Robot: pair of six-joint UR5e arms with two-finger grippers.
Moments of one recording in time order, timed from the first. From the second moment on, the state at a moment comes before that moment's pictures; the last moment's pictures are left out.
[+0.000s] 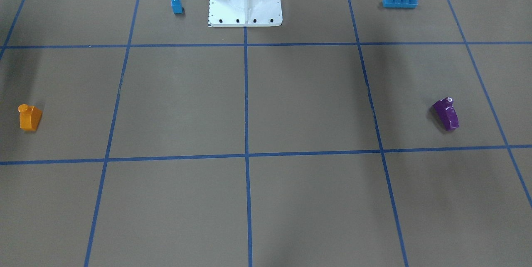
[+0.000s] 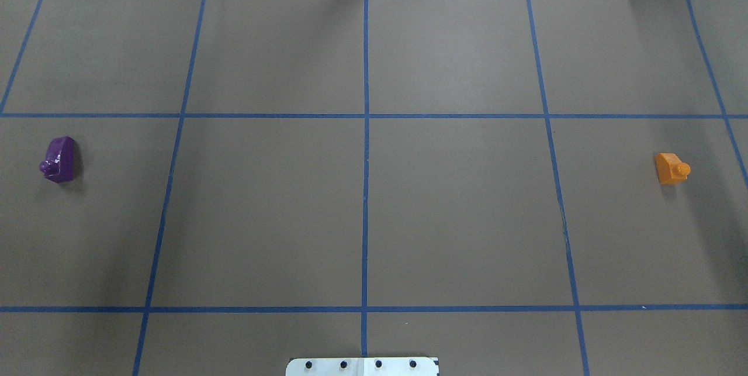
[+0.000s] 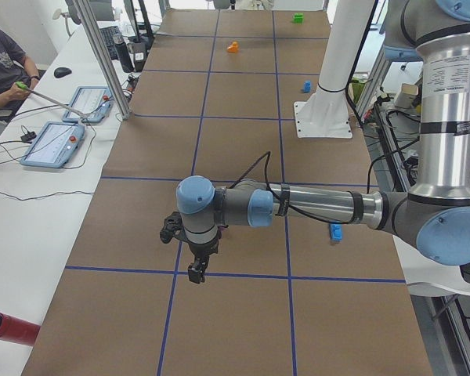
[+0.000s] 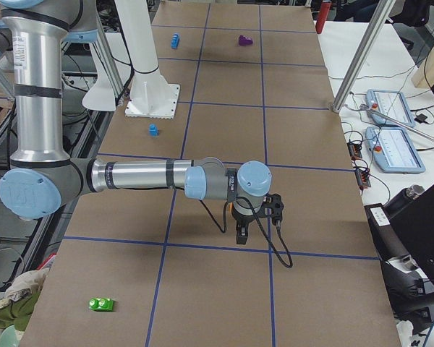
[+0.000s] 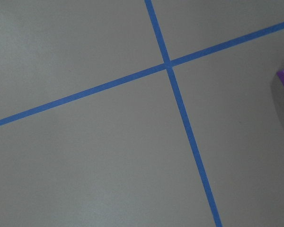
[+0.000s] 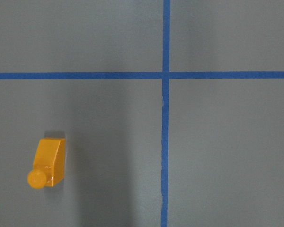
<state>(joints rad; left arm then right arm) -1.56 -1.52 -1.70 -1.51 -2.24 0.29 1.54 -1.62 1.69 -1.65 2.39 0.03</state>
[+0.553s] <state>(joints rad) -1.55 -1.52 -1.75 -1.51 -2.24 0.28 1.54 -1.61 1.69 -1.65 2.39 0.03</state>
